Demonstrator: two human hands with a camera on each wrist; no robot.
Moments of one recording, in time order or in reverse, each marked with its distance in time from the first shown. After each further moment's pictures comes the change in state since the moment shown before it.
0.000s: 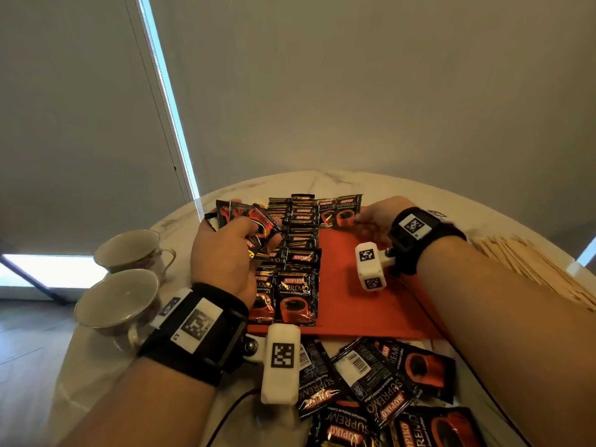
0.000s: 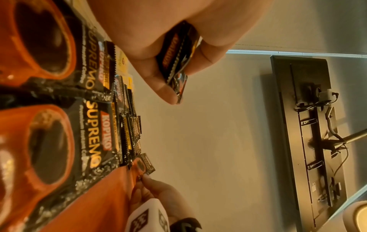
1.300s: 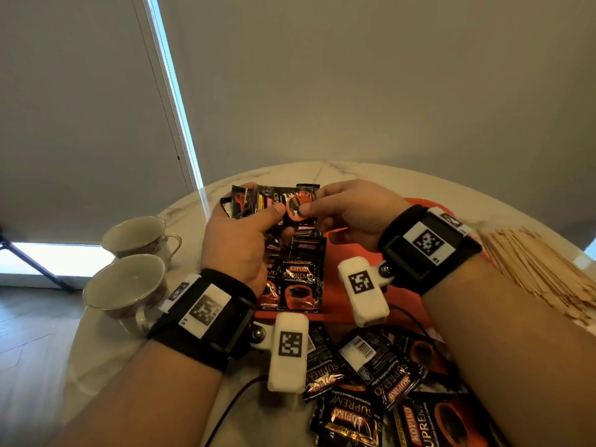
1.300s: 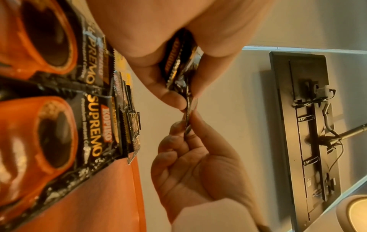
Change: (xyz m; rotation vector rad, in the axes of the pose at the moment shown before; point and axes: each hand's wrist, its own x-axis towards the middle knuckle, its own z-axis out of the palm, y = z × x) left_hand 0.001 -0.006 -0.002 0.137 -0.100 0.024; right_hand -0.088 -0.015 0.035 0.091 -0.538 -0.327
